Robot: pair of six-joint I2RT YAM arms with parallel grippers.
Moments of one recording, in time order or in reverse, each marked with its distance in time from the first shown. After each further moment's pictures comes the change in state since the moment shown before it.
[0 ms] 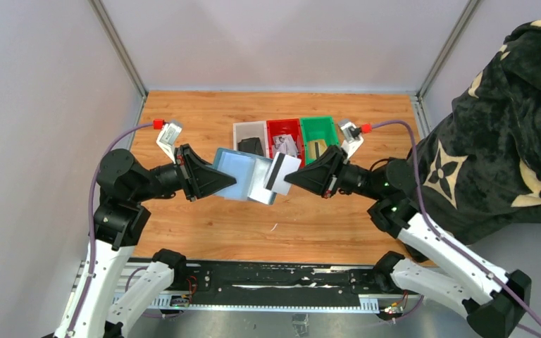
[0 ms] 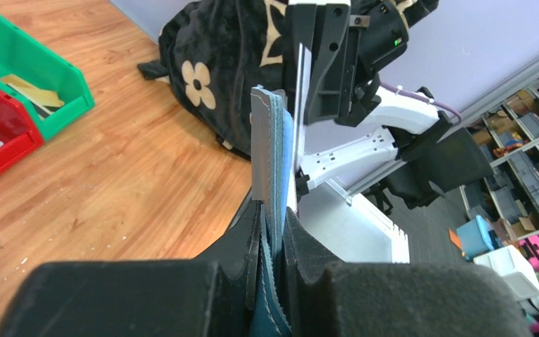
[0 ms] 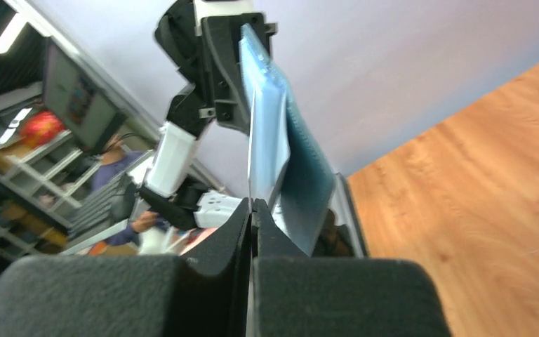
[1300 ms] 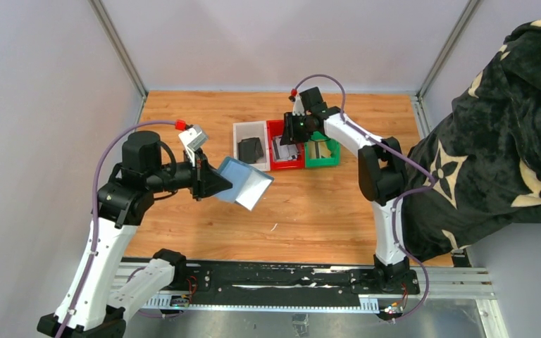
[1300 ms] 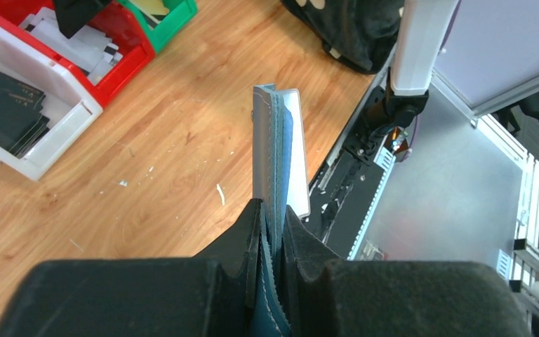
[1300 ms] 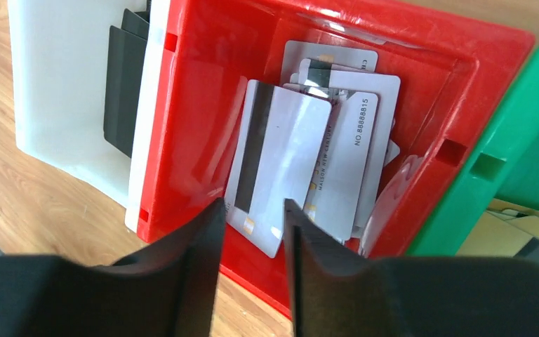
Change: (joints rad) left arm 0.000 0.146 0.140 -0.510 -0.109 0.600; right arm -0.325 1.275 1.037 -1.046 0.231 -0.695
